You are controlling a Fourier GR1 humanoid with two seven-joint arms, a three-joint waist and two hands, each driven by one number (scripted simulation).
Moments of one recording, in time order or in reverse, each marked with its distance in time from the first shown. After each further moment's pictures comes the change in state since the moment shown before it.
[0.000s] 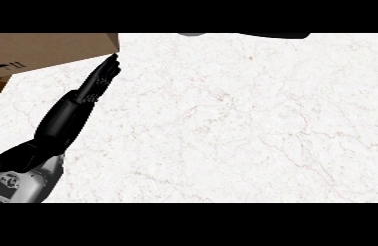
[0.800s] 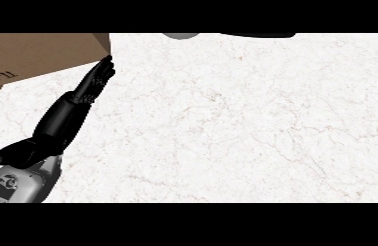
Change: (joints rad) left arm 0.022 -0.001 0.017 0.016 0.004 0.016 0.010; right arm 0.156 0.047 -0.168 0.000 -0.165 -0.083 -0.001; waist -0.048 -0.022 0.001
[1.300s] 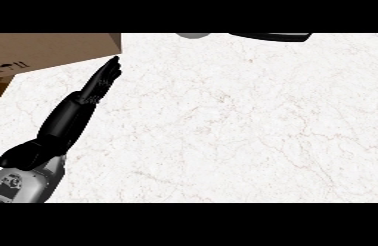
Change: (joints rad) left arm -0.014 -0.007 -0.020 -0.007 -0.004 -0.015 0.004; right arm 0.093 0.008 -0.004 0.000 -0.003 -0.153 -0.009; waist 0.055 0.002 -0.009
